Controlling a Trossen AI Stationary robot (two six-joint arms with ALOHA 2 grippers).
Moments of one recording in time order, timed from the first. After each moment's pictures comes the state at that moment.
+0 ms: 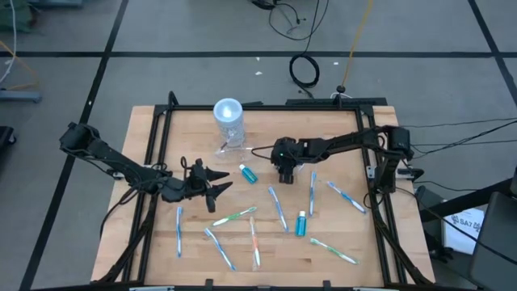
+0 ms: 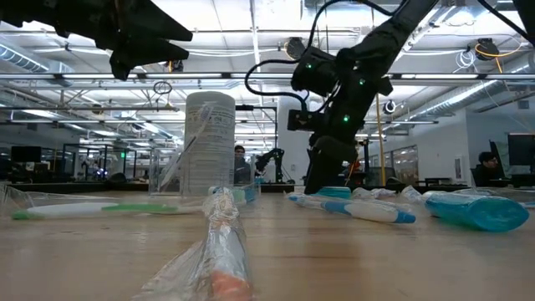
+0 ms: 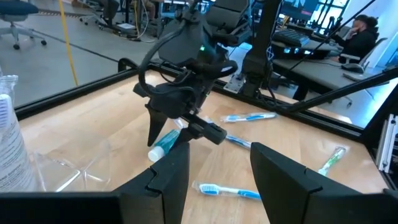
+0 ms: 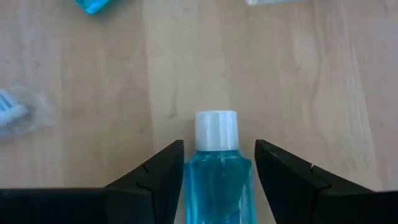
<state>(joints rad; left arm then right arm) -0.44 1.12 0.45 0.47 -0.73 -0.37 -0.21 1.82 0.99 -0.19 0.05 -0.15</state>
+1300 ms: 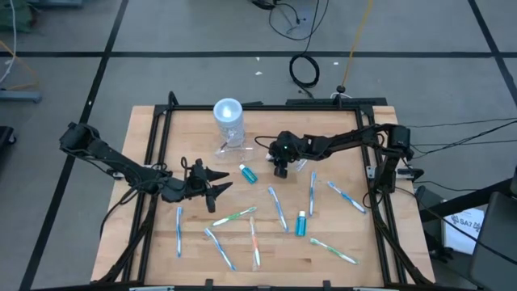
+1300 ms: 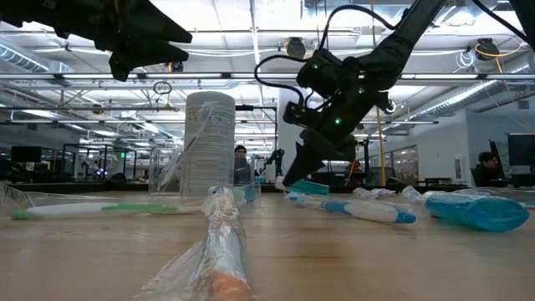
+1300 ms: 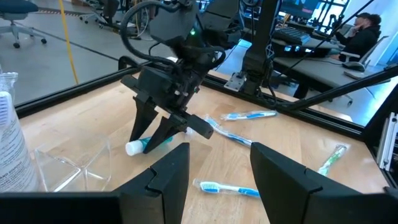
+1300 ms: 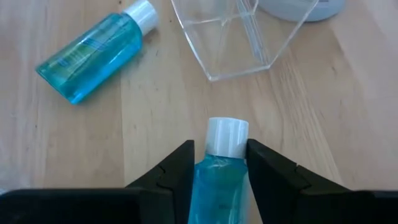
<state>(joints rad) -0.44 1.12 0.45 0.47 -0.73 -0.38 -0.27 1.82 0.92 0.12 -0.03 -0.11</state>
